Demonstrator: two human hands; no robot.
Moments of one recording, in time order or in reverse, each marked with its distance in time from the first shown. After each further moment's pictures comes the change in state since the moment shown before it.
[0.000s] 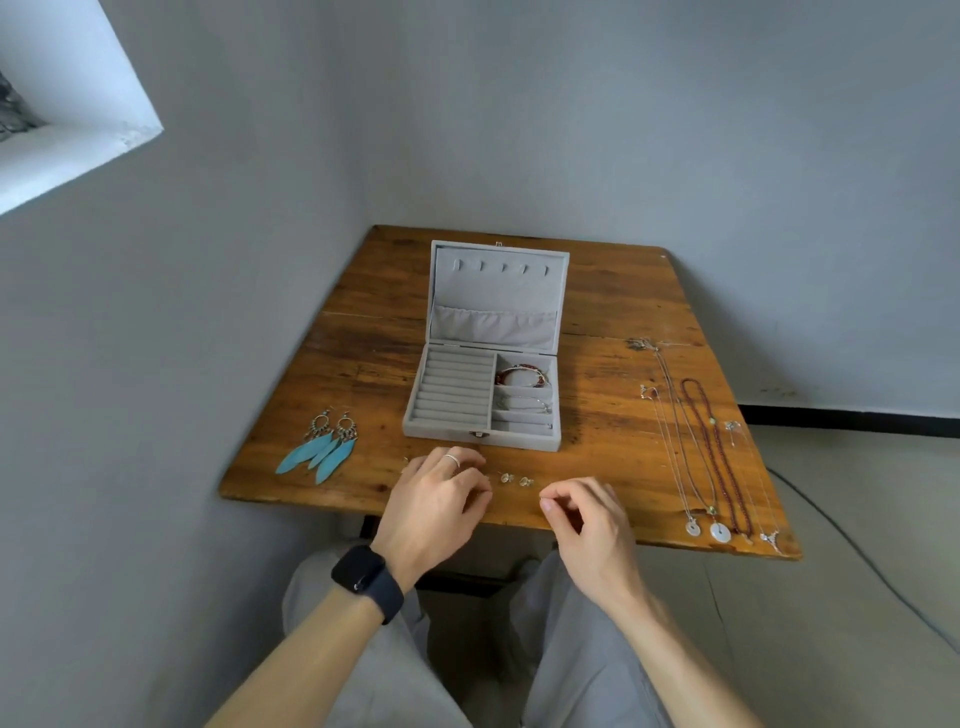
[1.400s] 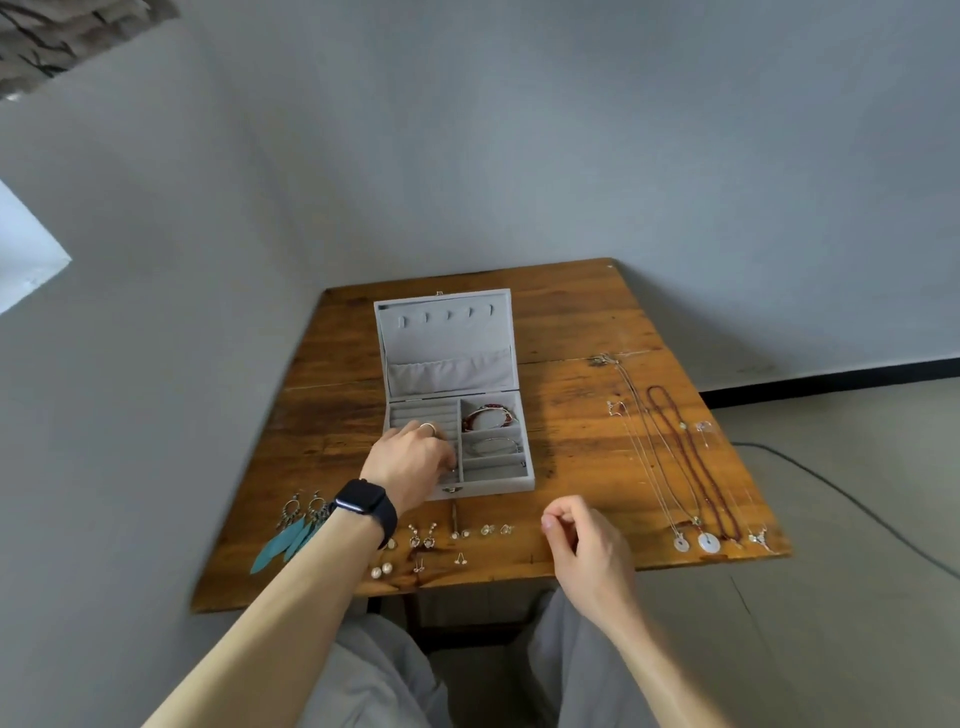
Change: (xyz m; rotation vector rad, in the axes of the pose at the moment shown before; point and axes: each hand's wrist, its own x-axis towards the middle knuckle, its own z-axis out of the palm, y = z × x) left_hand 0.120 -0.029 -0.020 0.316 -0.304 0.088; right_hand 0.009 0.008 0.003 0.056 0.153 0.106
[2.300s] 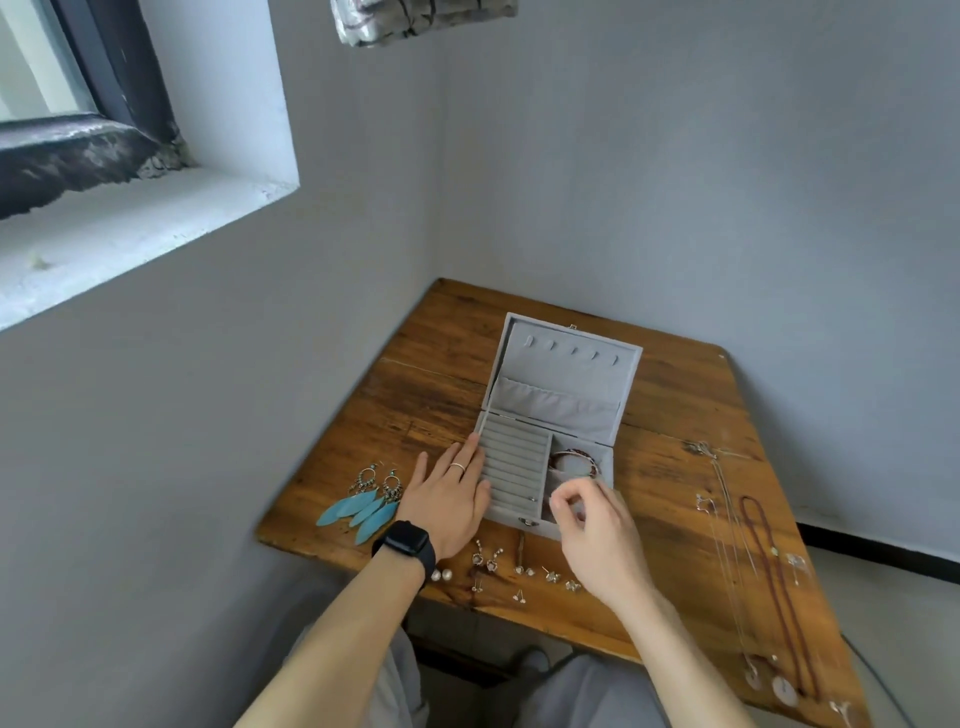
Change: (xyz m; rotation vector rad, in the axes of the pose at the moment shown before) left_hand -0.042 -0.036 0.063 -0.254 0.058 -0.354; right_hand 0.094 -0.075 0.029 -0.200 -0.335 -0.137
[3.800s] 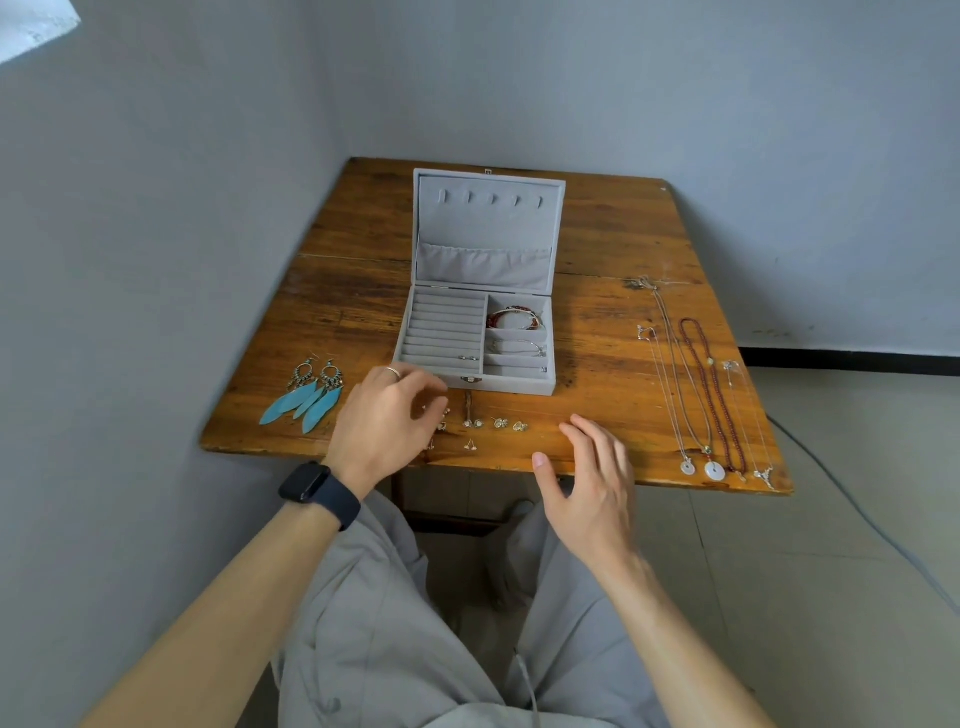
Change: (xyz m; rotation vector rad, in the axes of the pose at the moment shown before) left_hand -0.069 0.028 -0.026 -0.193 0.184 0.121; right_hand -0.133 0.052 0.032 -0.133 0.279 0.135
